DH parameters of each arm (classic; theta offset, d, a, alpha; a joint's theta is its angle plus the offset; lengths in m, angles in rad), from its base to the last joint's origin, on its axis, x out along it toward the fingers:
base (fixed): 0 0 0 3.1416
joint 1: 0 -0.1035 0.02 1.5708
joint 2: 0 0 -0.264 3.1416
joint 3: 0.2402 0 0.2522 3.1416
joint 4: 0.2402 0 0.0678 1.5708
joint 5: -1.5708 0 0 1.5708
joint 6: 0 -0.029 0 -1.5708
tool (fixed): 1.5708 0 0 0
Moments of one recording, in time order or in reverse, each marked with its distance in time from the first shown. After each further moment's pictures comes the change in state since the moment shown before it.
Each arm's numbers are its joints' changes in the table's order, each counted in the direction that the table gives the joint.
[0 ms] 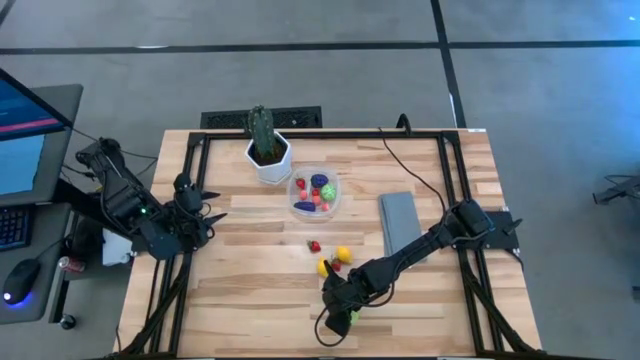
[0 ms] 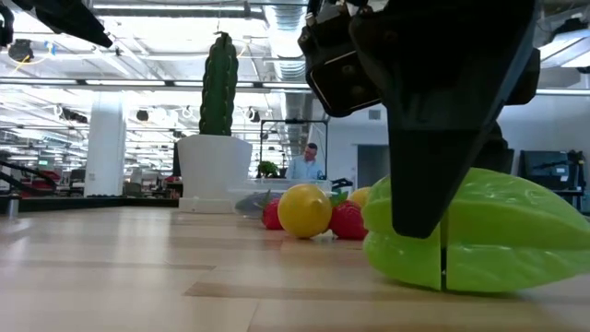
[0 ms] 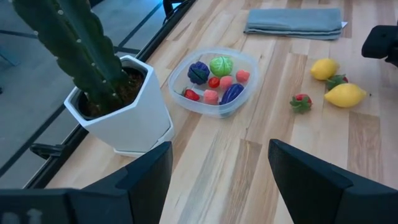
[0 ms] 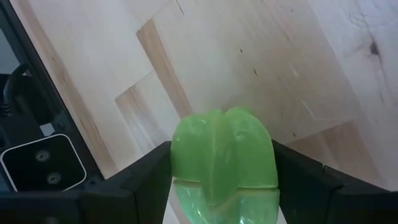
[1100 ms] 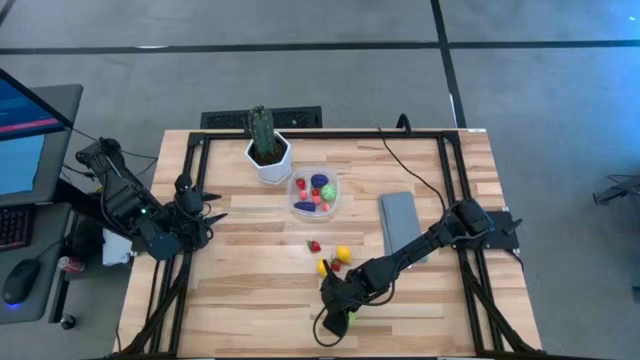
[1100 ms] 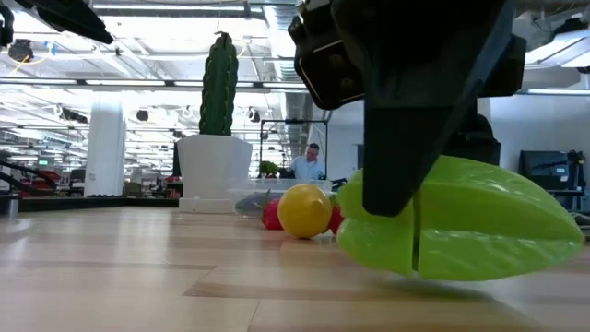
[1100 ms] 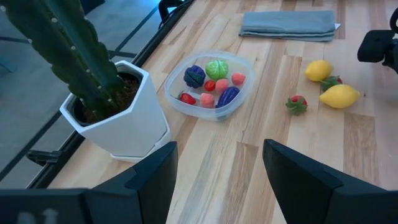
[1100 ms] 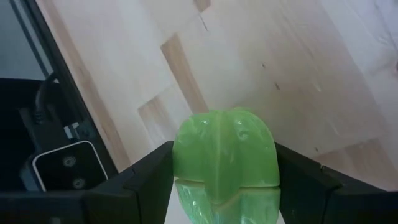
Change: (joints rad) left arm 0.000 0.000 0.000 -0.032 0.001 -0.043; right arm 0.011 -0.014 -0.005 -0.077 0.000 -0.003
